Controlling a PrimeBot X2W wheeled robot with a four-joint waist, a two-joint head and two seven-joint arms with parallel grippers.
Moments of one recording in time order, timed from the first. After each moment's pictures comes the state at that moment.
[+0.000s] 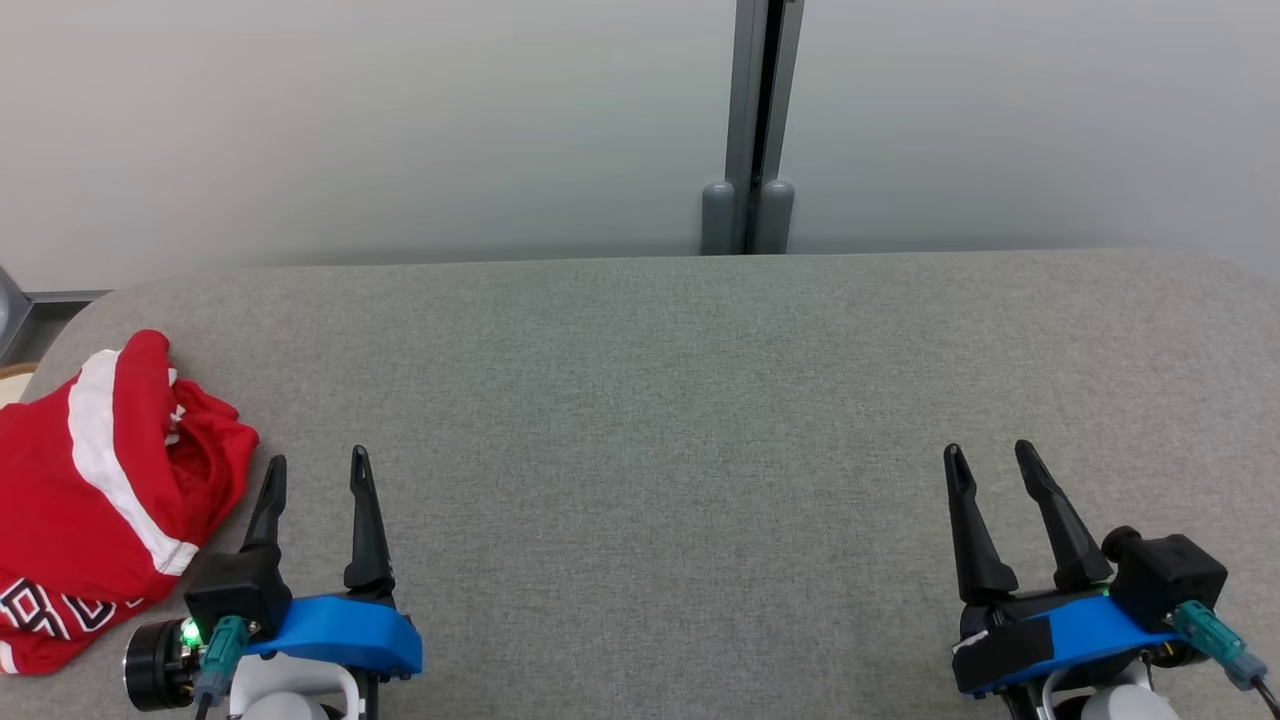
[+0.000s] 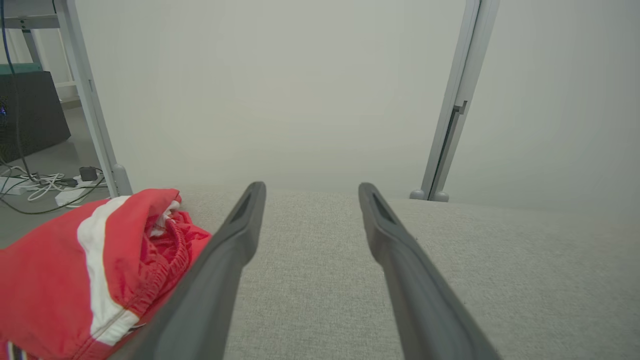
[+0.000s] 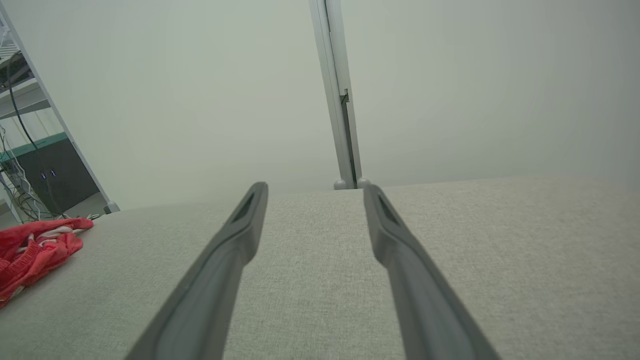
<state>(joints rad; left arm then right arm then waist) -0.11 0.07 -0.05 0.30 -0.17 0.03 -0.23 -0.09 -0.05 0.03 0.20 0.25 0.13 -0.23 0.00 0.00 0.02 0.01</state>
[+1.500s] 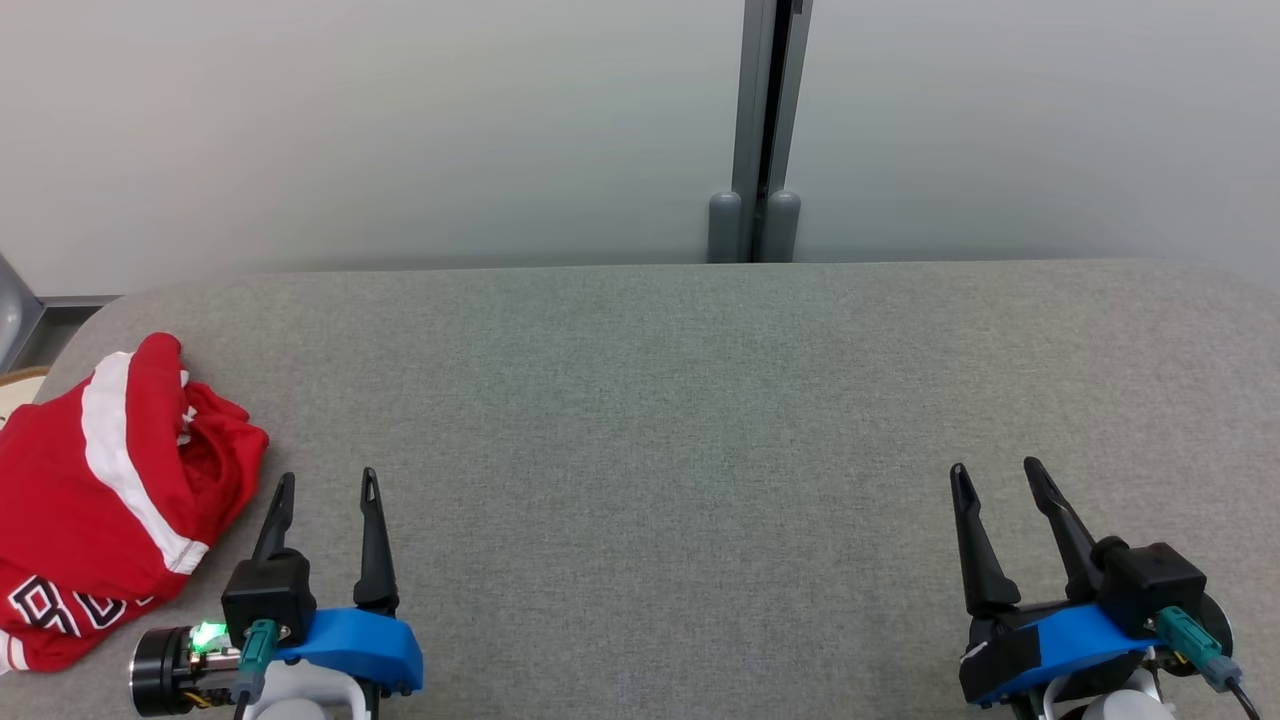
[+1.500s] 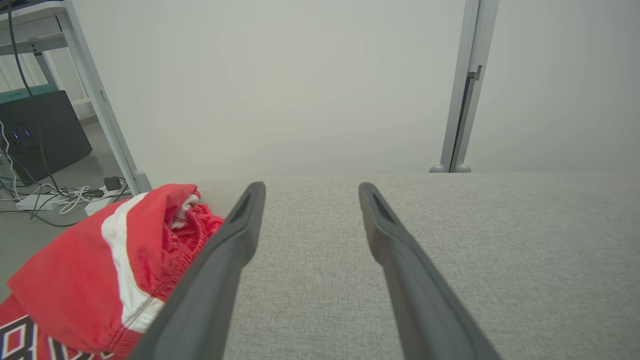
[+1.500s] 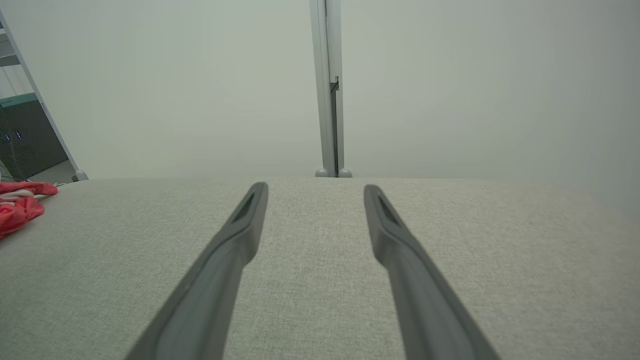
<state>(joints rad) -0.13 0.09 -0.07 0.42 -0.08 0.05 -0.26 -0.10 -0.05 -0.01 0.30 0.12 0.13 -0.26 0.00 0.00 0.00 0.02</state>
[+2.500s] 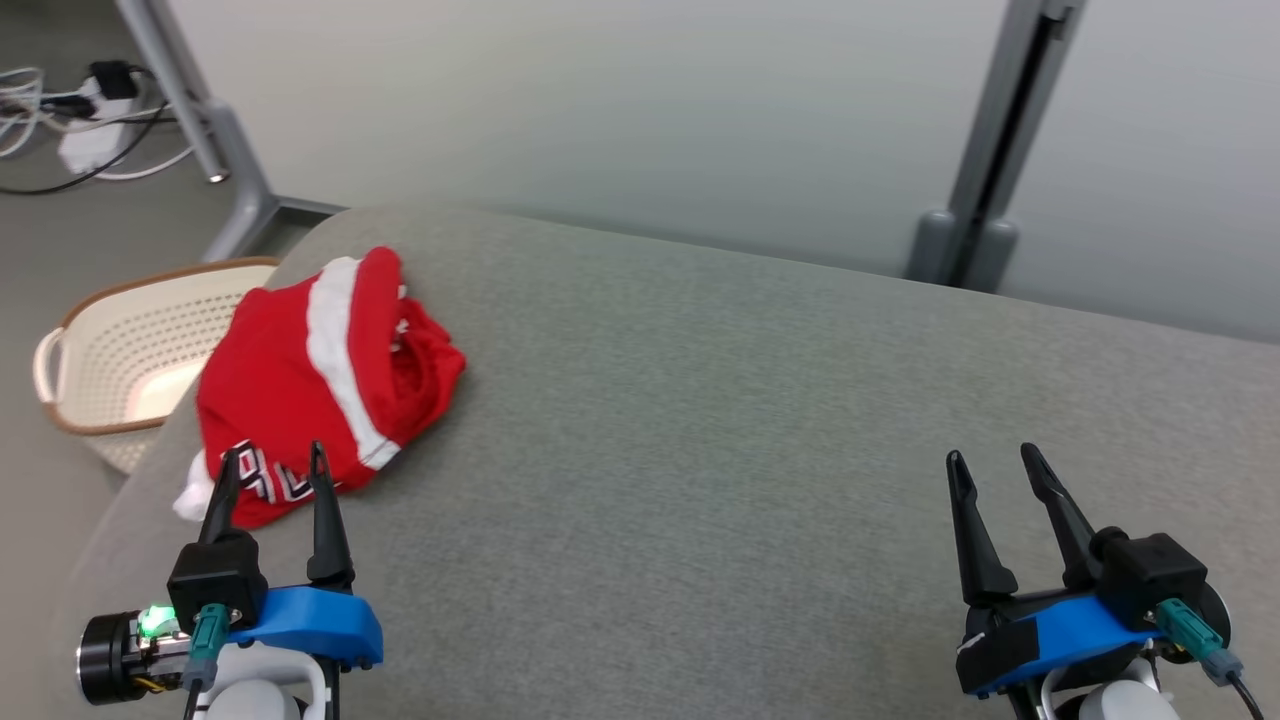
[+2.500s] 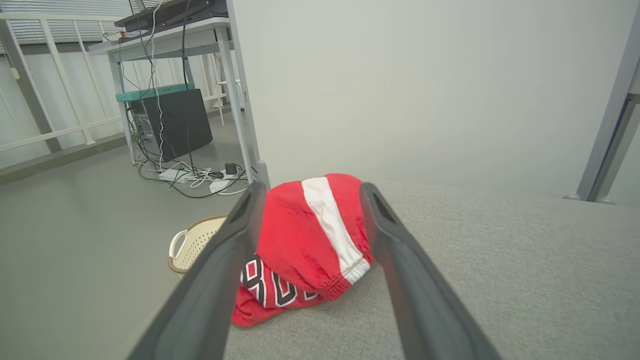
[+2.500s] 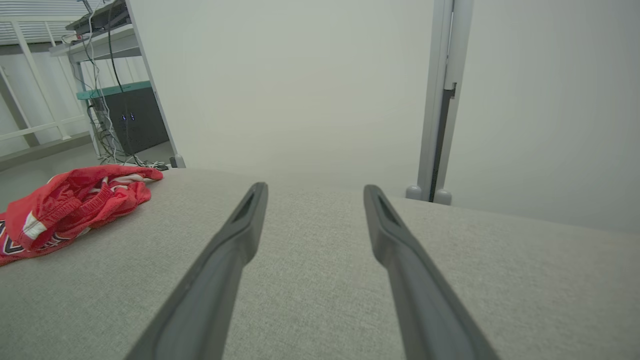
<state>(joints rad) -0.15 0.13 -0.04 0.38 -0.10 0.08 -0.26 -0.11 -0.05 0.00 0.28 0.12 0.13 -0.26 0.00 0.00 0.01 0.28</state>
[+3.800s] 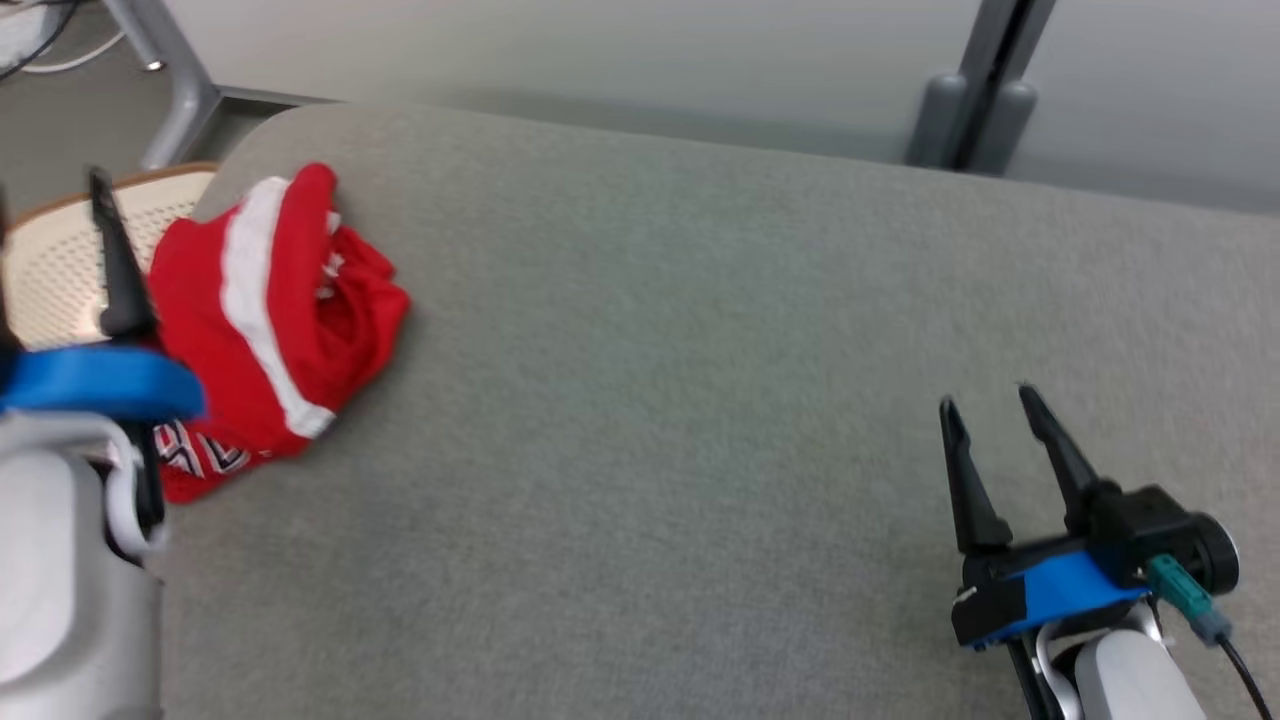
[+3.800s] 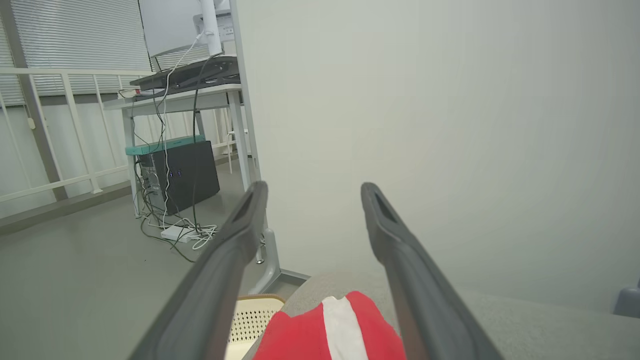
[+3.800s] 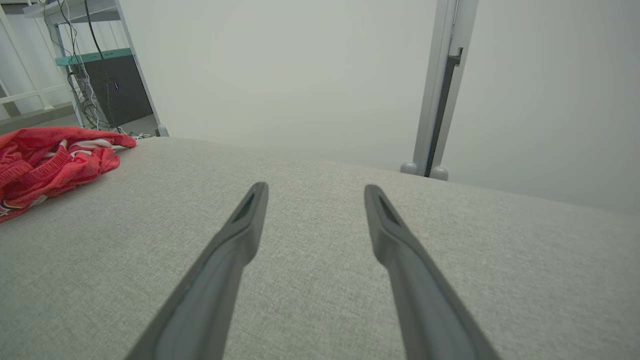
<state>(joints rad) -0.50 0.27 0.05 0.40 -0.21 0.01 -0.23 -0.18 -0.05 0.01 0.25 0.03 0.13 -0.26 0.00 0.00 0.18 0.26</state>
